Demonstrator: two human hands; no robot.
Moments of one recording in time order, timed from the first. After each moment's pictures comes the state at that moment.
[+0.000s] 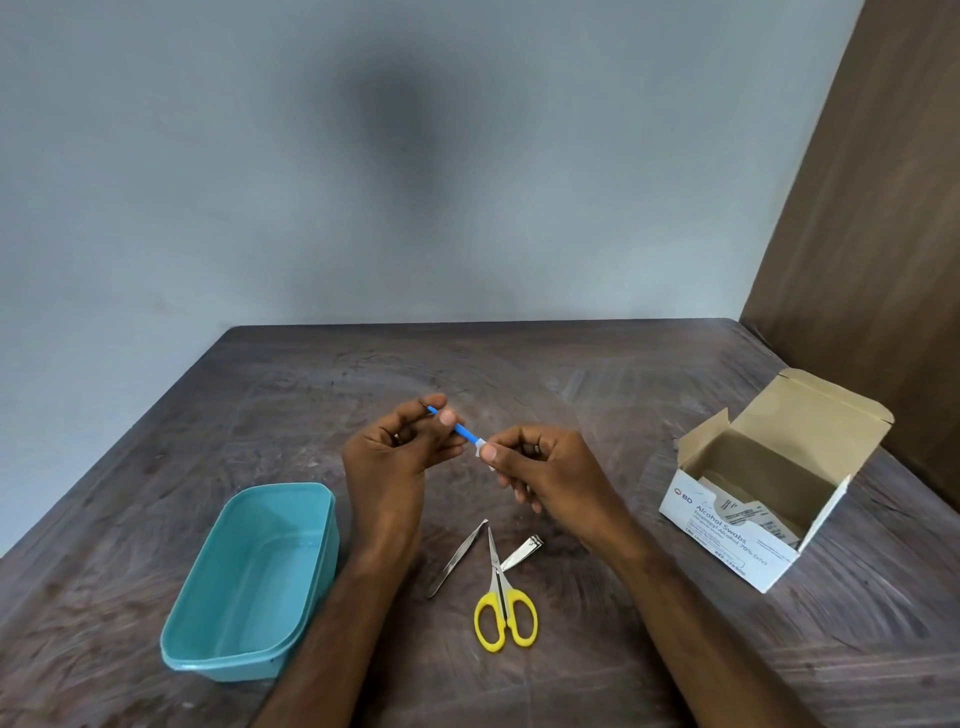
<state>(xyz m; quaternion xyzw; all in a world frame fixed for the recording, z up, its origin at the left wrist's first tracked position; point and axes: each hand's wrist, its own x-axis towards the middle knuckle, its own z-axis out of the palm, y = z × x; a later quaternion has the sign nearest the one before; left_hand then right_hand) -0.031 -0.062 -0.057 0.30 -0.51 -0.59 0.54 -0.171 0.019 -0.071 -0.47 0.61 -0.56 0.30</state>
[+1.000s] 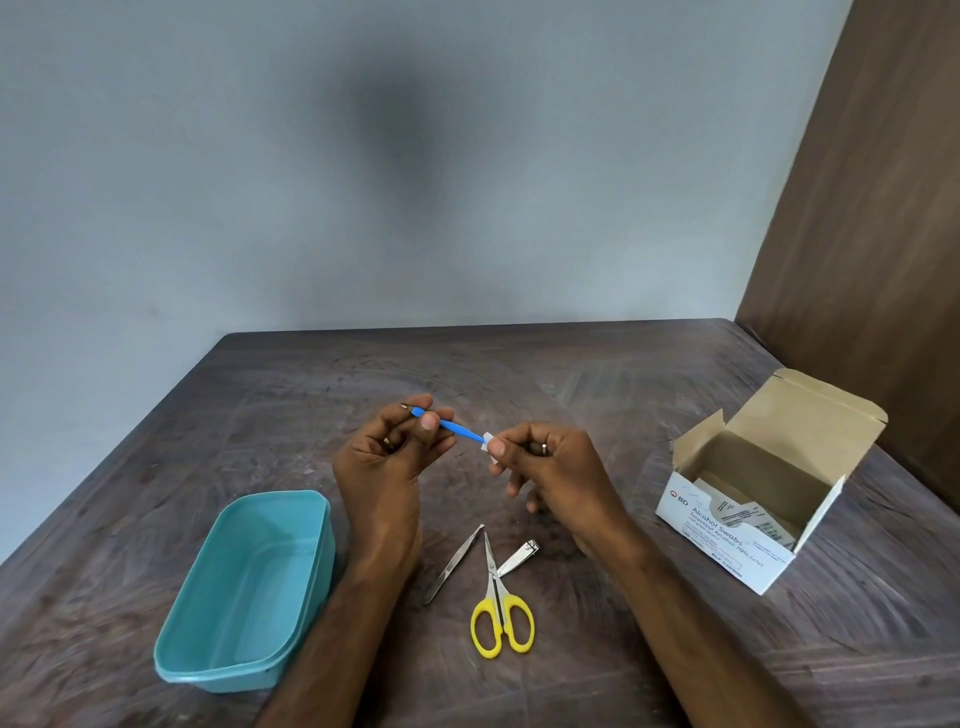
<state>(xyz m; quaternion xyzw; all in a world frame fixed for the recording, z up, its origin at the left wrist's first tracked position) -0.033 -0.058 -0.056 0.28 -0.48 -0.59 0.58 -0.173 0.018 -0.072 -0.40 0.62 -0.60 0.31</state>
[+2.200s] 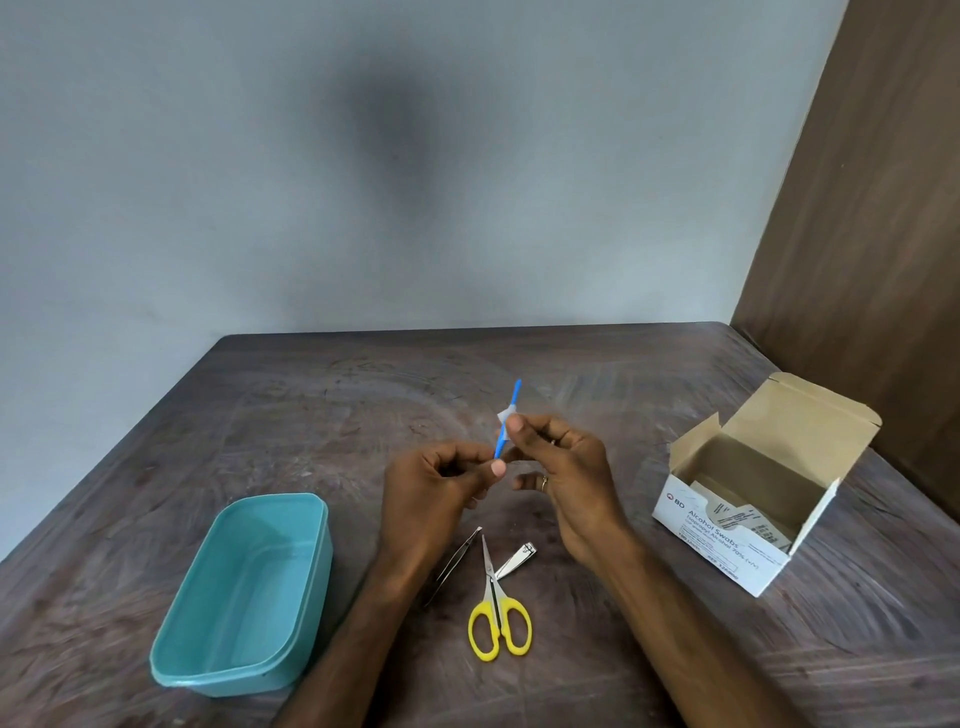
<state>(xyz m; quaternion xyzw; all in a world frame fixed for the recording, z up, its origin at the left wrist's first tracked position) -0.042 -0.048 -0.065 0.33 -0.67 -0.53 0.40 -0.170 0.014 -0.072 -0.27 0.54 -0.72 0.34</state>
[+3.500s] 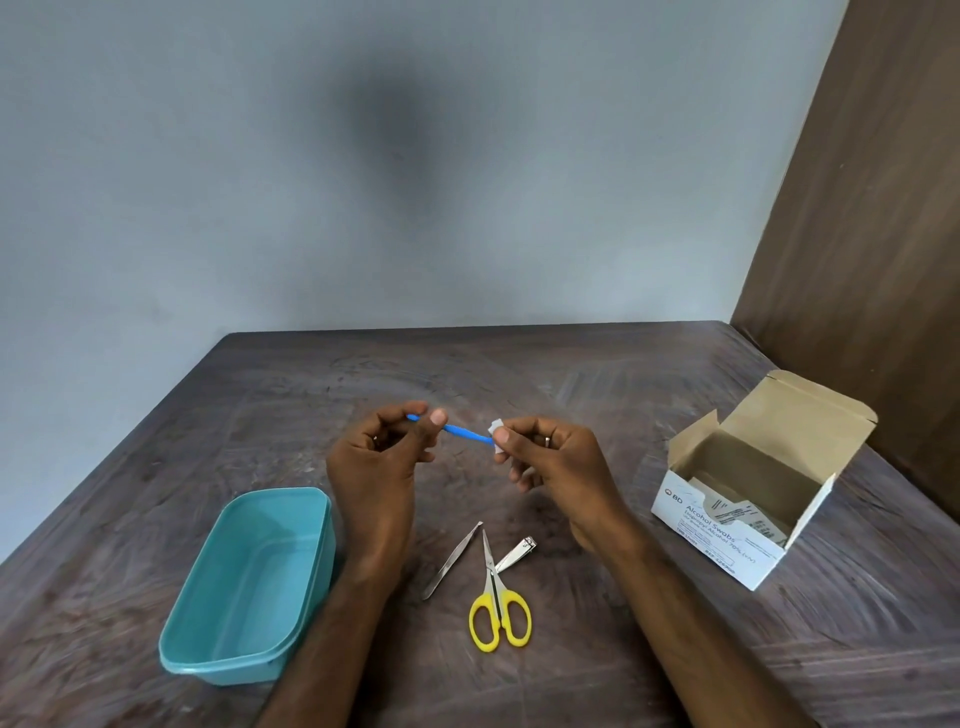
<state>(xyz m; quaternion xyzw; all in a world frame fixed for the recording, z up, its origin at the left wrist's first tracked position) -0.028 -0.059 -0.051 0.35 -0.54 -0.50 0.58 -0.176 0.015 -0.073 -0.36 0.57 -0.66 0.32</state>
